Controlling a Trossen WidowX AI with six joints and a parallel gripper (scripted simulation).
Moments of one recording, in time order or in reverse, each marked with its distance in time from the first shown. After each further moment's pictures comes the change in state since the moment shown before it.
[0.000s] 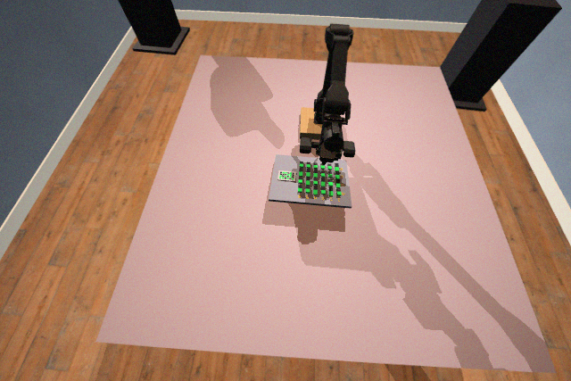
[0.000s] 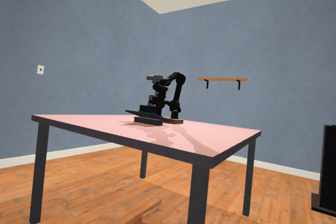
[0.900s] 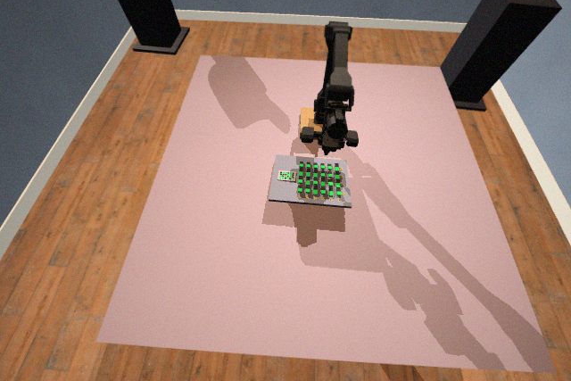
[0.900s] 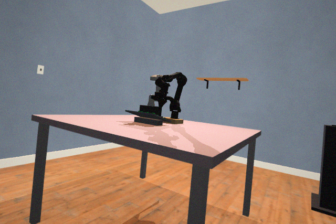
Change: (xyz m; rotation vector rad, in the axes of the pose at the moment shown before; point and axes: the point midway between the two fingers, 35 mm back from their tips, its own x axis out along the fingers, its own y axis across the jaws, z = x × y) arm -0.039 0.002 -0.010 0.003 -0.006 -0.003
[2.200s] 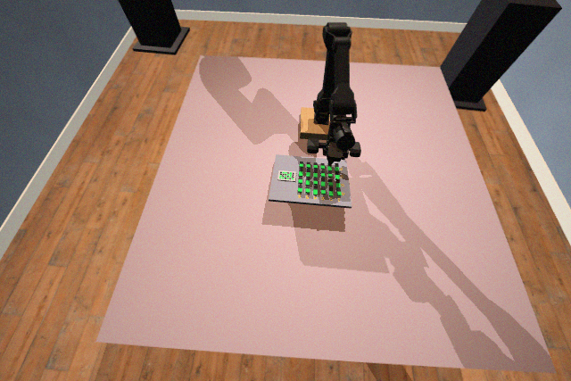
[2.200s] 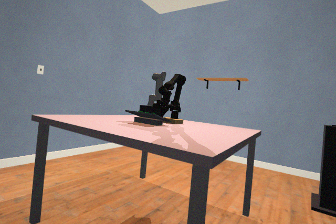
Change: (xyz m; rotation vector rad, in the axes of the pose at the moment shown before) arm 0.060 0.025 -0.014 -0.003 -0.034 0.005
